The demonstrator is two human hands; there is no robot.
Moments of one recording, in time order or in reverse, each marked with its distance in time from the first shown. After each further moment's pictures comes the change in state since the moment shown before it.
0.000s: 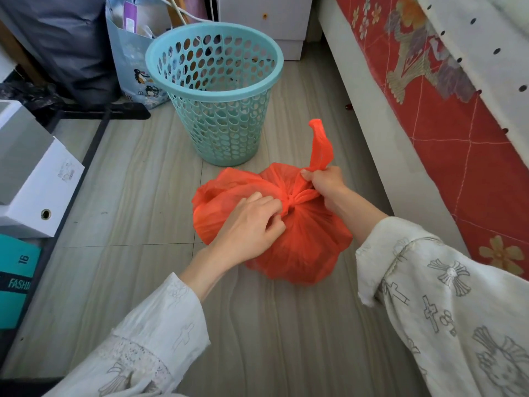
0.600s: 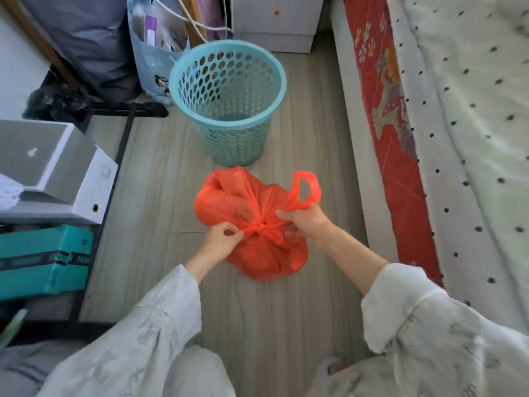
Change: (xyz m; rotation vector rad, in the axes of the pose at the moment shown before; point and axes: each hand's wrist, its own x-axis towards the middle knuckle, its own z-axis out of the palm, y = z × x) left_hand -0.015 0.016 -0.070 -0.574 -0.138 -1.013; right_hand -0.123 -0.067 -0.039 -0.019 -0.404 0.228
